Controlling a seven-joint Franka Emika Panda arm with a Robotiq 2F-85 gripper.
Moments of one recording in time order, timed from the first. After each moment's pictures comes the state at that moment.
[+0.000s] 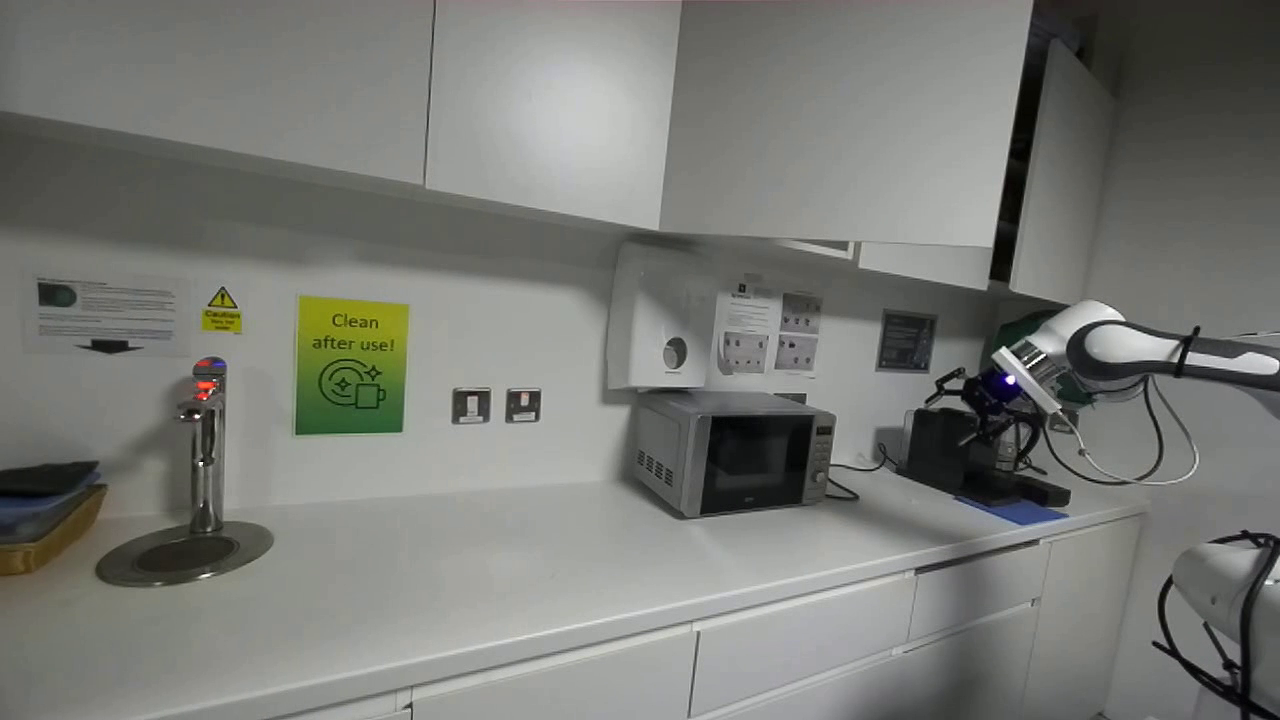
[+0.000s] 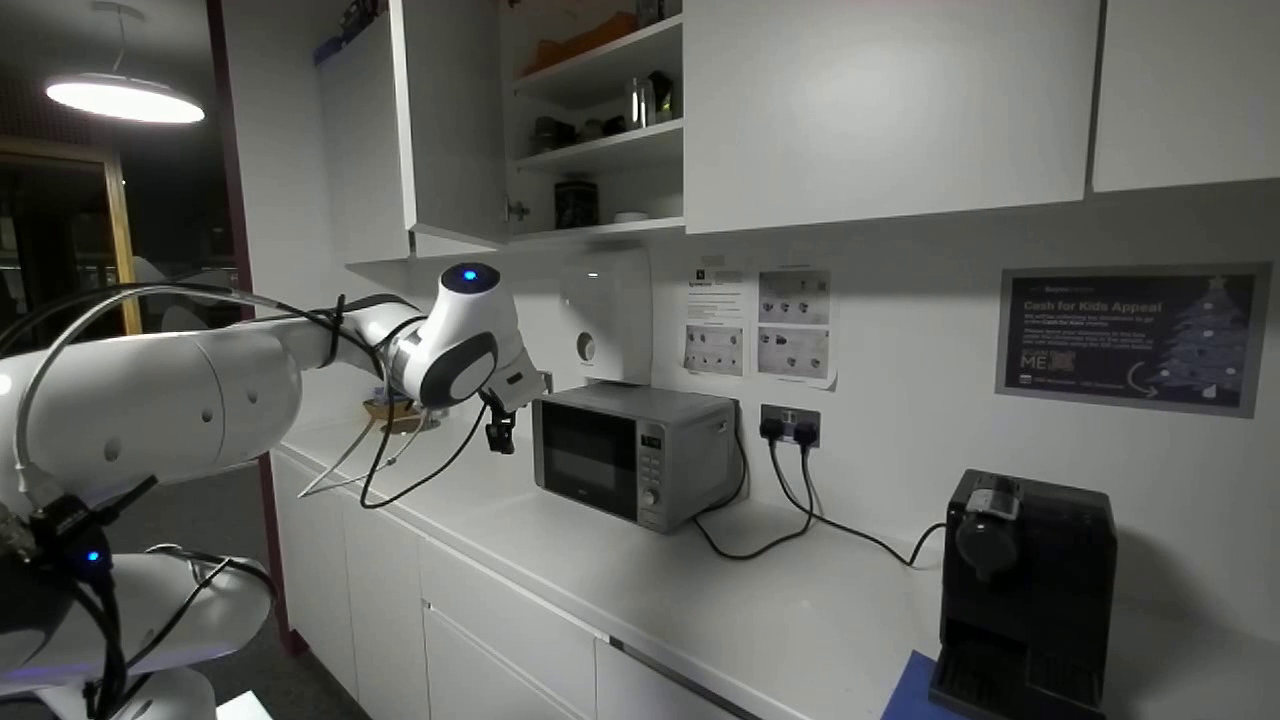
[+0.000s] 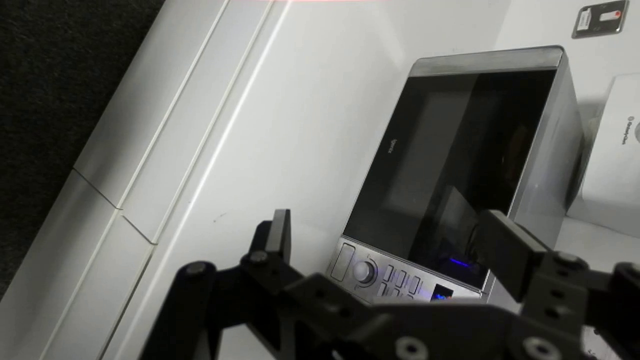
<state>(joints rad) -2.32 1.03 2.23 -2.40 -0.37 2.26 1.10</state>
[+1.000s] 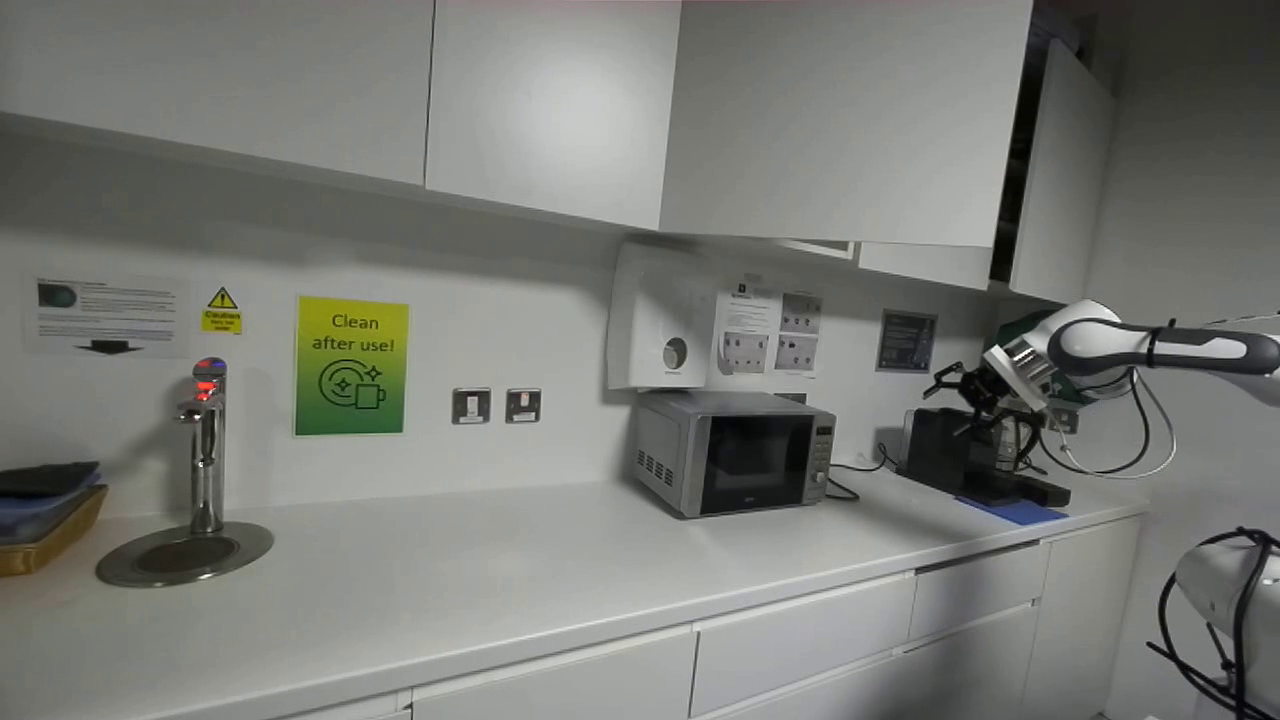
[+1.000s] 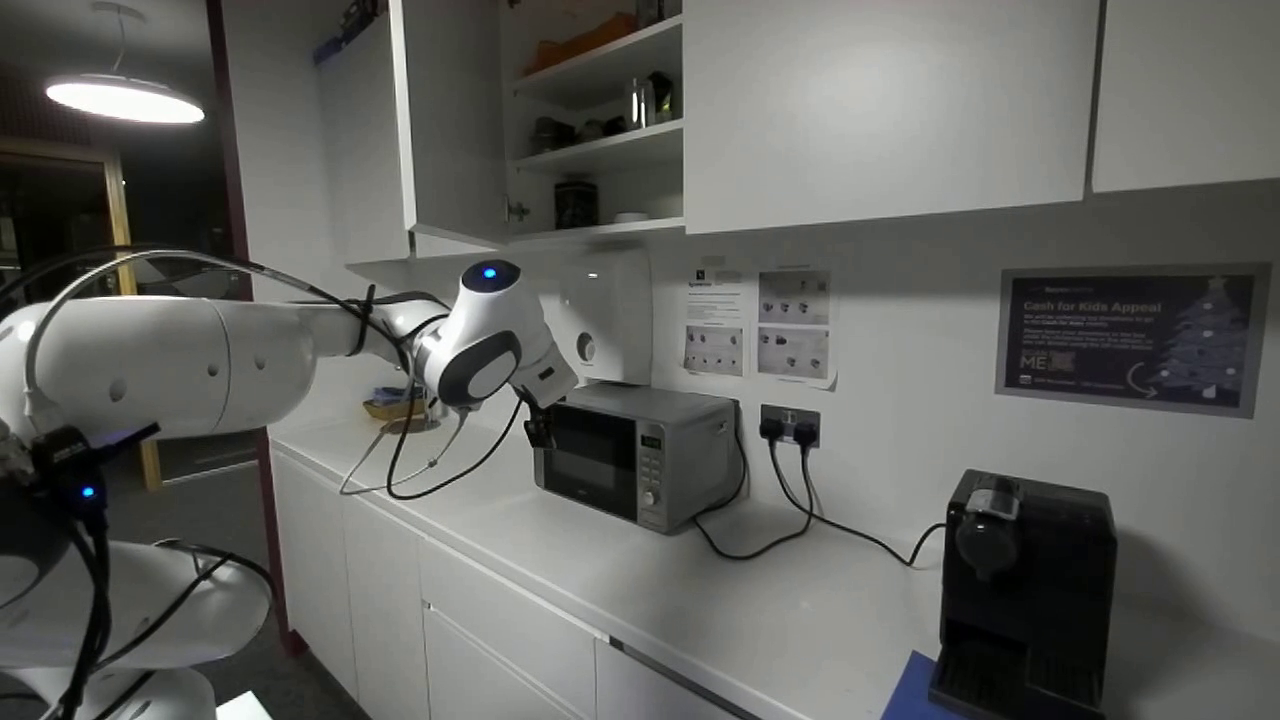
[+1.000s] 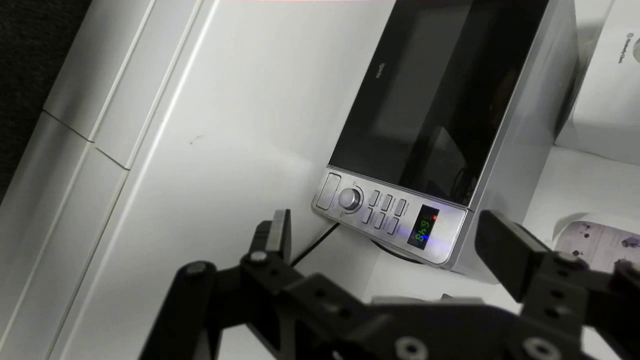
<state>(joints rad) -2.37 0.87 2.18 -2.32 -0.30 2.39 0.98</state>
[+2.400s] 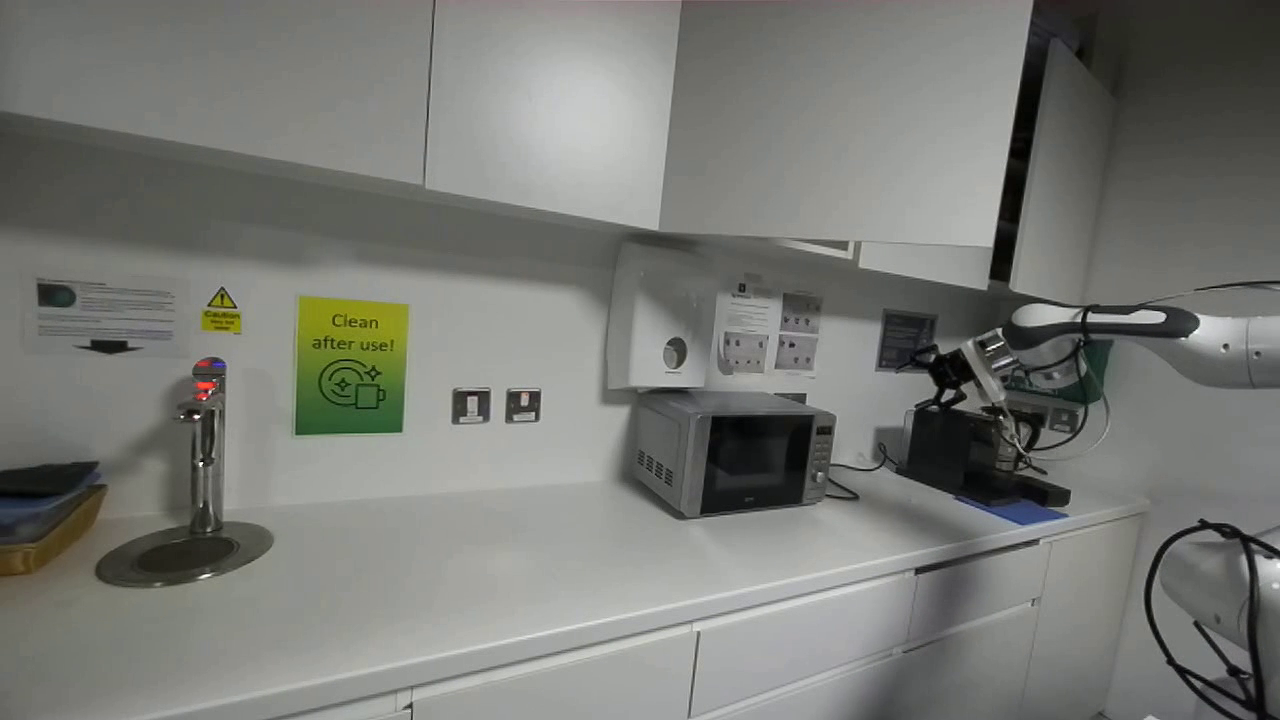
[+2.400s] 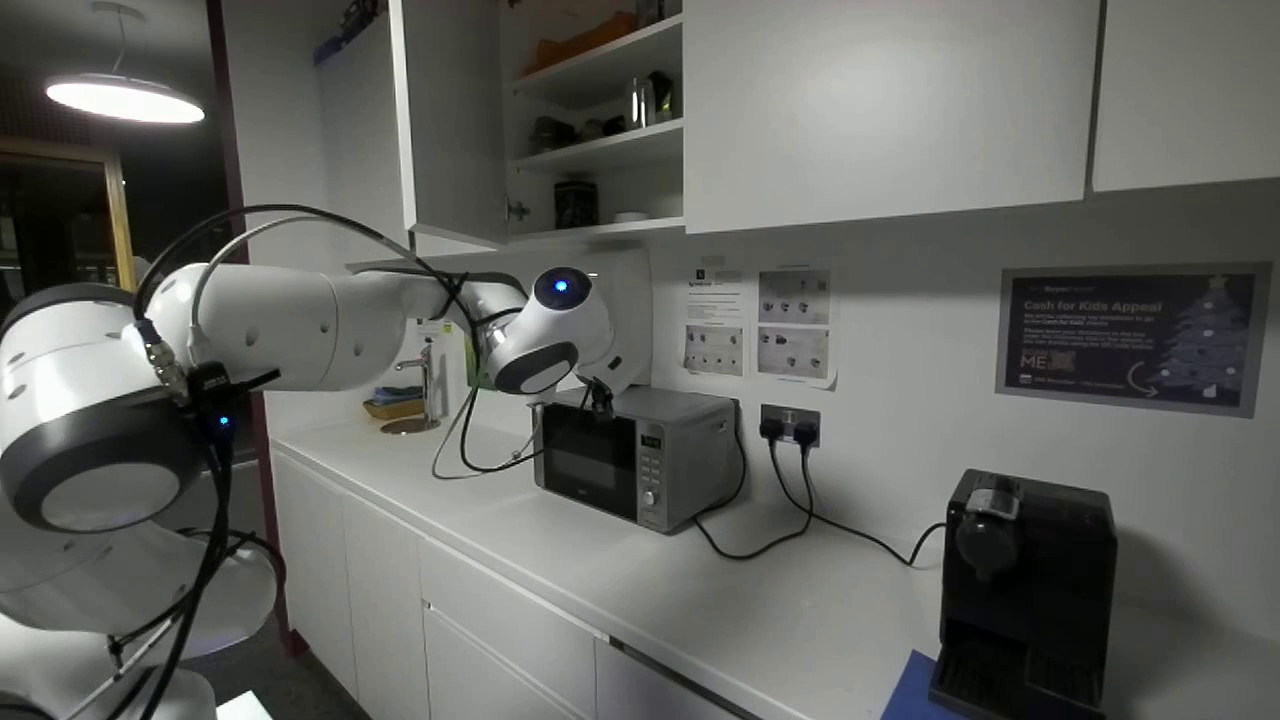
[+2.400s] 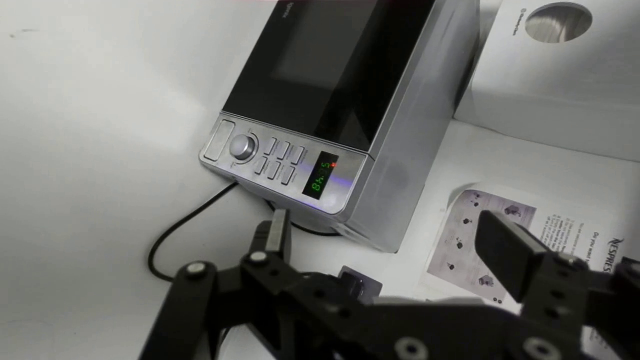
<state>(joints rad) -2.11 0.66 1.93 -2.07 0.11 2.56 0.50</state>
